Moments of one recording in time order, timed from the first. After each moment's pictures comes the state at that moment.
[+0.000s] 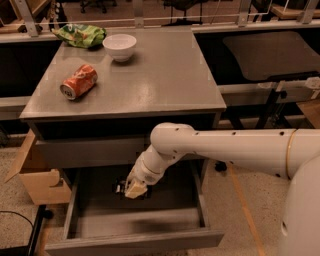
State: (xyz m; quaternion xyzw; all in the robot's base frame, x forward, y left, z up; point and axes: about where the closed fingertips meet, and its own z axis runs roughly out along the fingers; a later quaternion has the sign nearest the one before) arm 0.497 0.090 0.587 -0.68 0.67 0.22 0.17
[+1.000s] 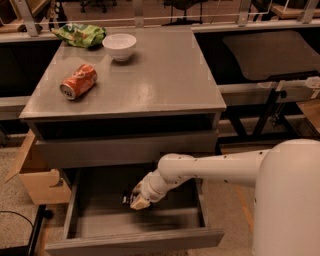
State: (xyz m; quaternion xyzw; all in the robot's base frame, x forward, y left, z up) arm 0.515 0.086 0.462 -0.66 0.68 0.23 0.21
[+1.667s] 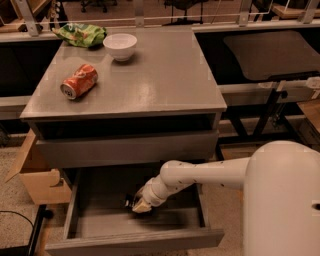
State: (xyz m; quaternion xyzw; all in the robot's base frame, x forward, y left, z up) arm 0.522 0.083 0.414 -0.64 0.70 0.24 0.21
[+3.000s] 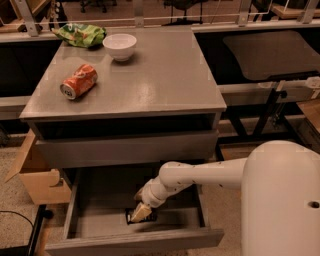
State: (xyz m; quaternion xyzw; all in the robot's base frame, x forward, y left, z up) arm 0.518 0.087 0.407 -0.64 0.70 0.25 0.20
